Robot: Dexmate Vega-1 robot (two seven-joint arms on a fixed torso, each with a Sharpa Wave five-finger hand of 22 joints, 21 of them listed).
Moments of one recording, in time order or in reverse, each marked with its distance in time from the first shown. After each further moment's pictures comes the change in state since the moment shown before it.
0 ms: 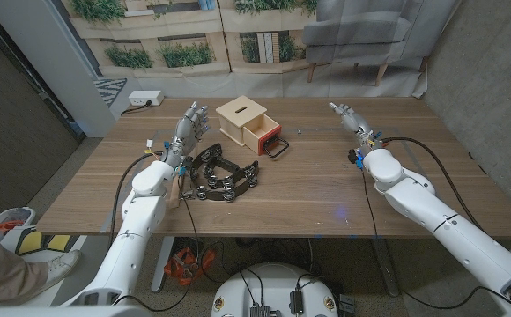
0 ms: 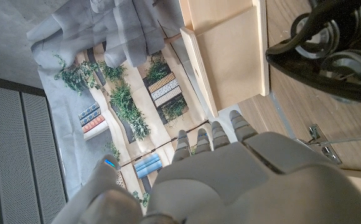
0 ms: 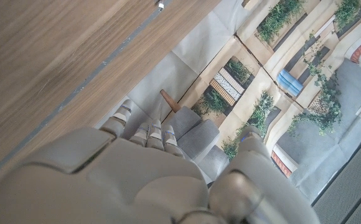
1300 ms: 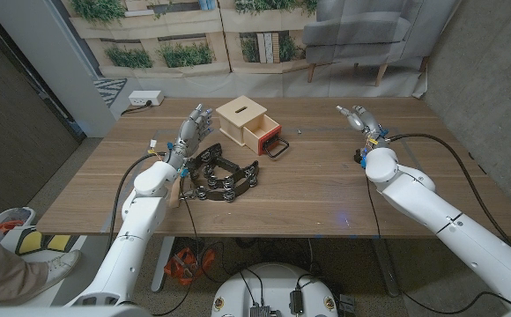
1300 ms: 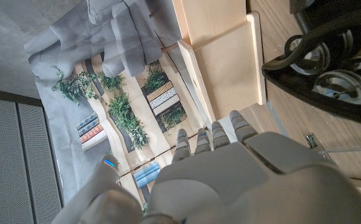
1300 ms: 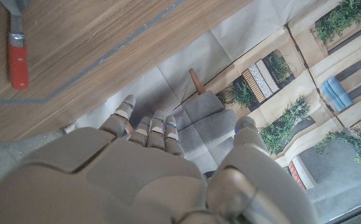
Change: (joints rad) left arm 0.015 0.008 0.018 -0.039 0.024 0.032 0.007; left_hand 0.000 0.000 0.000 0.000 0.000 0.016 0.002 0.000 0.002 0.000 0.000 0.000 0.000 -0.005 0.005 0.000 0.000 -0.004 0.004 0.000 0.000; right arm -0.014 -0.035 -0.024 -0.170 -0.097 -0.328 -0.194; right_hand 0.092 0.047 0.012 -0.018 -0.009 0.125 -0.016 0.014 0.000 0.107 -0.001 0.007 0.003 0.082 -0.019 0.012 -0.007 0.066 -0.005 0.000 0.000
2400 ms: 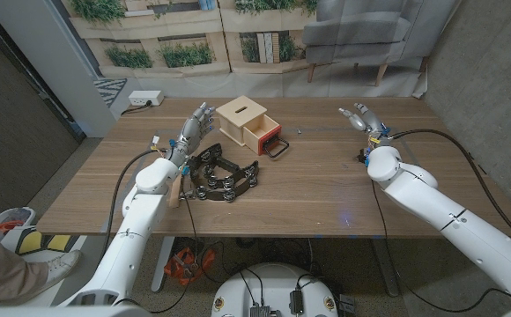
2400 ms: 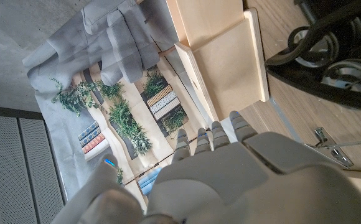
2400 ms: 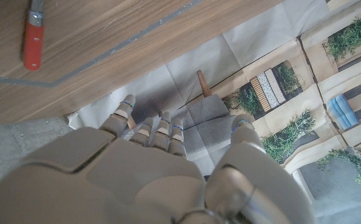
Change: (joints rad) left arm -0.006 0.017 0.020 -0.015 0.053 0.004 0.022; left_hand 0.003 0.003 0.001 -0.007 0.000 0.003 -0.003 0.000 0.000 0.000 0.000 0.000 0.000 0.000 0.000 0.000 -0.003 -0.005 -0.006 0.000 0.000; right arm 0.015 -0.046 -0.020 -0.008 -0.033 -0.055 0.010; right_hand 0.019 0.019 0.000 0.009 -0.006 0.015 -0.096 -0.011 0.010 0.051 -0.123 -0.001 0.014 0.000 -0.021 0.000 0.011 -0.002 0.009 -0.005 0.002
